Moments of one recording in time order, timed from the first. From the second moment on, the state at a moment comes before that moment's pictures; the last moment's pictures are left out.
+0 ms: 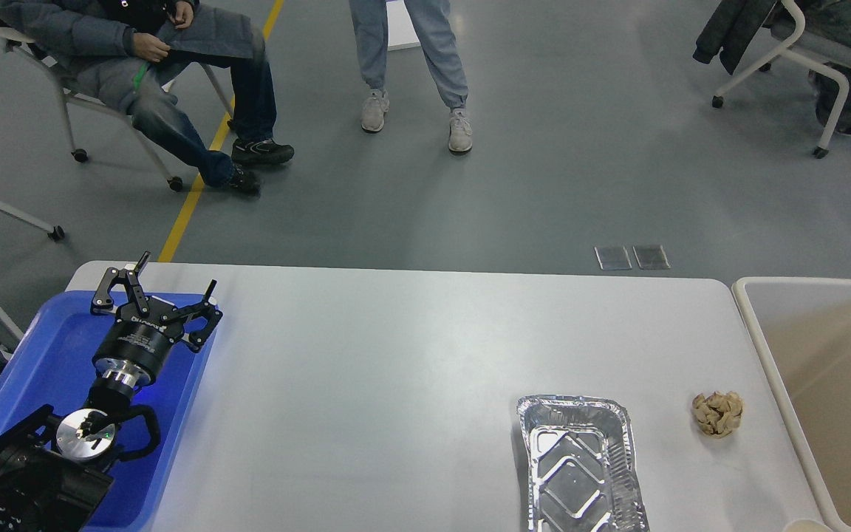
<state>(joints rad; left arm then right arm) -0.51 0.28 -1.02 -0.34 -0.22 -0.79 -0.19 1.56 -1.39 -0.78 1.51 -1.41 0.71 0.35</state>
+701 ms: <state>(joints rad) -0.51 0.28 -1.02 -0.34 -0.22 -0.79 -0.19 1.18 -1.23 -0.72 1.39 -1.35 0.30 0.35</state>
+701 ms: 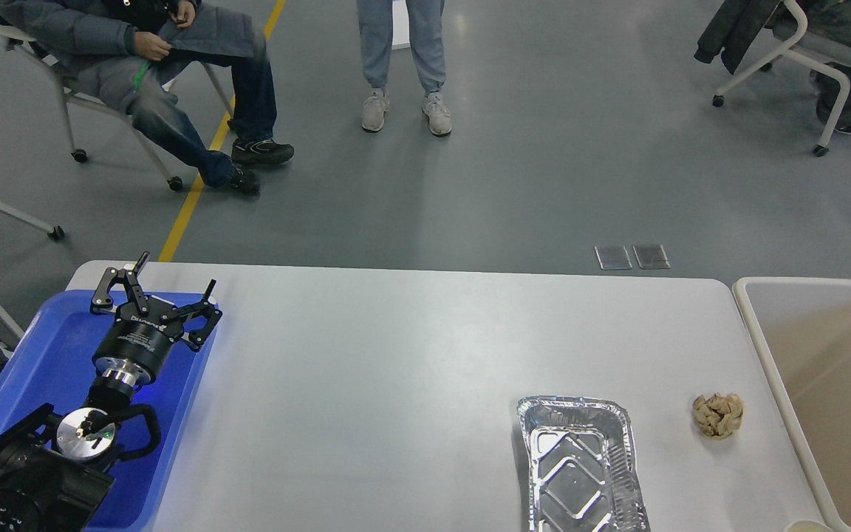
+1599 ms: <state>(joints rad) -0.51 0.28 -1.02 -0.34 -0.22 -0.79 -0.19 0.96 -1.10 -0.62 1.24 -1.31 0.15 0.36</state>
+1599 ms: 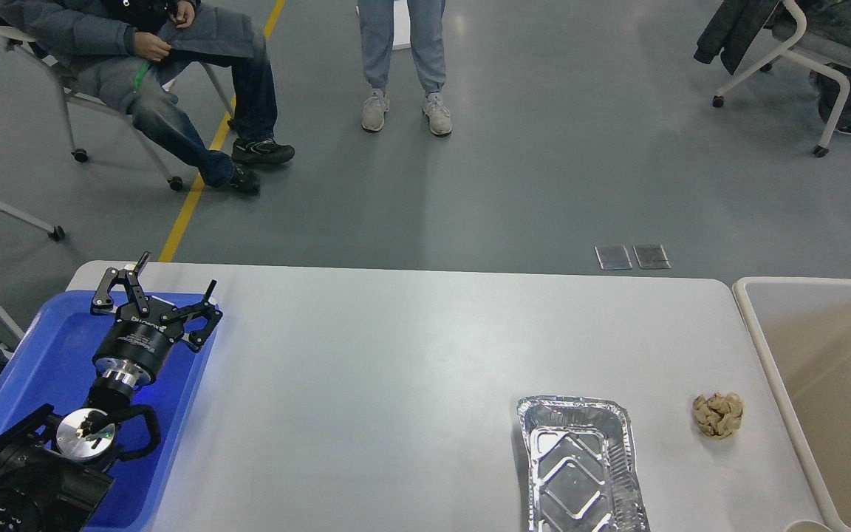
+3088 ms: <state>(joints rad) -0.51 0.28 -1.02 -0.35 -0.22 -0.79 -0.19 1.51 -1.27 -0.65 1.36 -1.31 0.55 0.42</state>
